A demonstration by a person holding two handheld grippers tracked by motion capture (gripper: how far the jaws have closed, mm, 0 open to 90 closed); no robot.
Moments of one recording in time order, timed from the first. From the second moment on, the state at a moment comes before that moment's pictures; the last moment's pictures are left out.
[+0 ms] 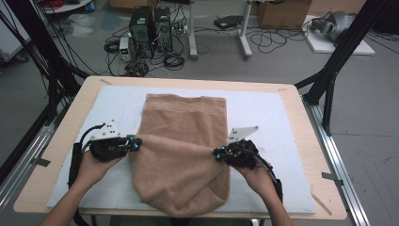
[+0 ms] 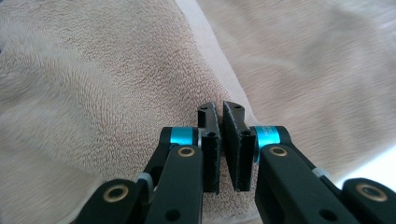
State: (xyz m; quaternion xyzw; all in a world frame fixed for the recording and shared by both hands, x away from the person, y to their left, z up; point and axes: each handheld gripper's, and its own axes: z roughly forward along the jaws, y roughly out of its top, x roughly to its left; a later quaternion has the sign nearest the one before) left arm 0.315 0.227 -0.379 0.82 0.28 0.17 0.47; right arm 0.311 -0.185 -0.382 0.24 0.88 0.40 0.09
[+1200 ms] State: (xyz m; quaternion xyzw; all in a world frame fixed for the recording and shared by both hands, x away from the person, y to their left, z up) left arm 0.285 0.202 -0.414 0.86 0.22 0.13 0.45; right arm 0.271 -0.159 -0.413 0.21 0.89 0.39 0.07
